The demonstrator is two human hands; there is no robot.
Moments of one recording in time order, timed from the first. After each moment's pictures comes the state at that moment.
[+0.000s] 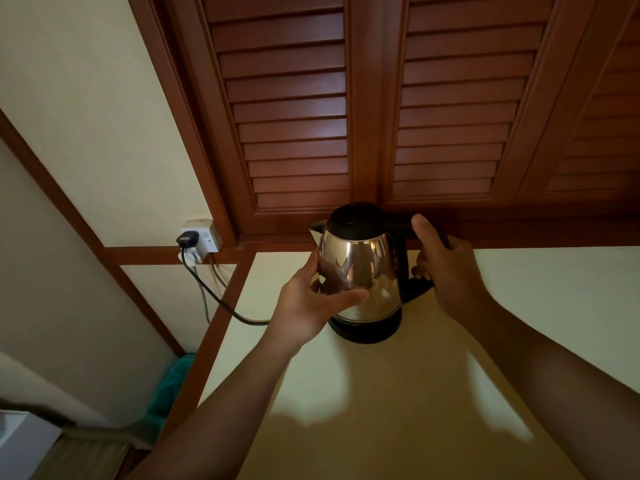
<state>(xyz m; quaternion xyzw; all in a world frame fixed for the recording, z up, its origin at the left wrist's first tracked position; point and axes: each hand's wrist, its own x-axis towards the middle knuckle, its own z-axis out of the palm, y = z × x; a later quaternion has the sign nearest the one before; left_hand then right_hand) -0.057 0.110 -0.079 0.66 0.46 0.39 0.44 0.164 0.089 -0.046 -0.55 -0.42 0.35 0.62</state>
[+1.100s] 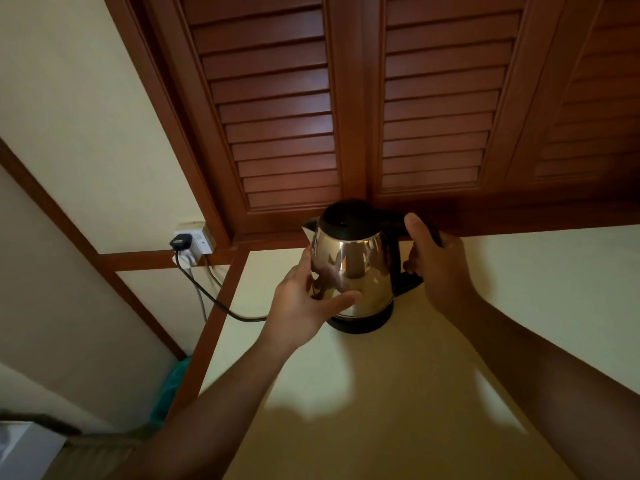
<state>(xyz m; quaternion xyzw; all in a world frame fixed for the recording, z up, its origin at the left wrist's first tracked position) -0.060 0.099 -0.079 0.73 0.43 0.38 0.37 0.166 0.083 -0.059 -0.54 -0.41 0.32 0.66</state>
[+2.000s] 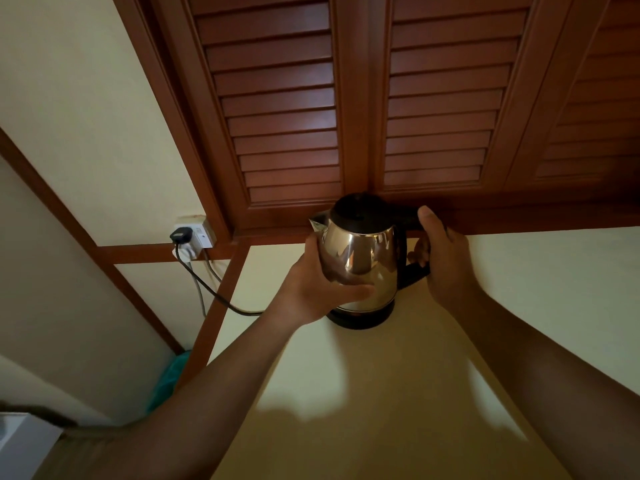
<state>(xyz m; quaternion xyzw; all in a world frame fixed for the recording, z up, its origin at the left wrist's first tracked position) -0.048 0.121 -0.074 0.73 0.47 0.30 0.38 0.178 0.095 -0.073 -0.51 -0.38 0.35 0.69</state>
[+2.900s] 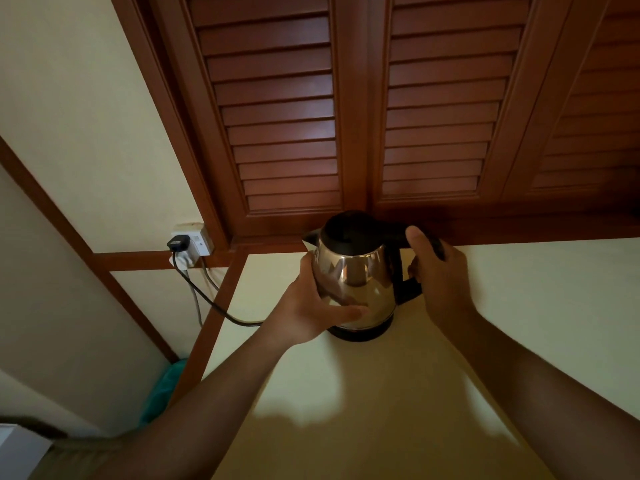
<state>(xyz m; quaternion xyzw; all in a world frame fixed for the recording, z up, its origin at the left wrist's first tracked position) -0.055 0.119 -0.085 0.73 0.45 0.30 0.41 0.161 0.075 -0.067 -0.57 -0.41 0.27 0.66</state>
